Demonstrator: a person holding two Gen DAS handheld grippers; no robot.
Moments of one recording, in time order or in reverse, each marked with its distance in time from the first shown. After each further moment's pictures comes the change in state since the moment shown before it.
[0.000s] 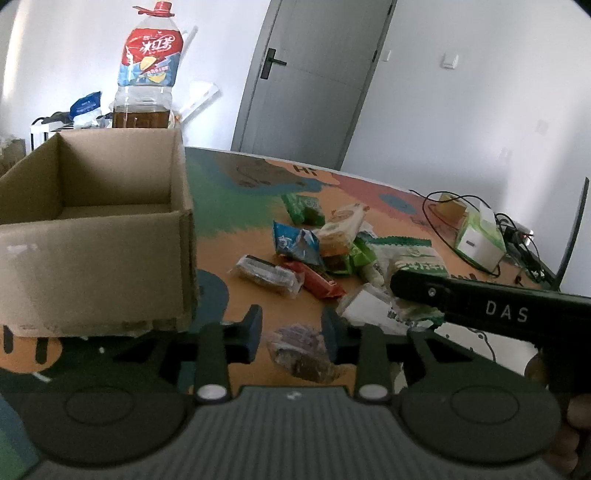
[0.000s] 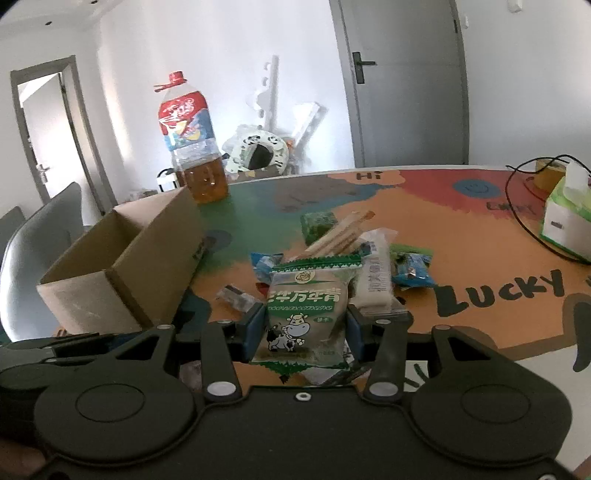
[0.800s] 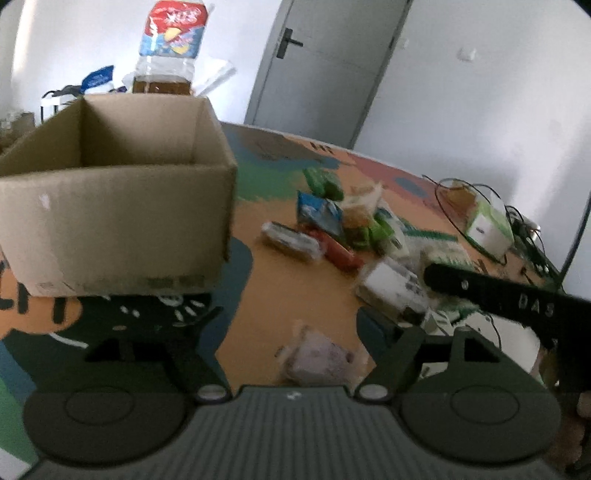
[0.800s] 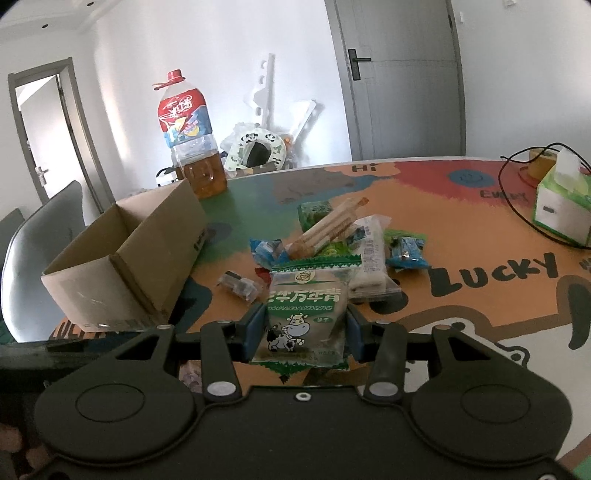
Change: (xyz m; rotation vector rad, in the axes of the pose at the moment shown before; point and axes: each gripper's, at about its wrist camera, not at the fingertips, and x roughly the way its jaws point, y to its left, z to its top) left arm -0.003 0.015 -0.012 -0.048 0.078 0.003; right arm -0.009 -0.003 -0.012 0.023 0.007 -0.010
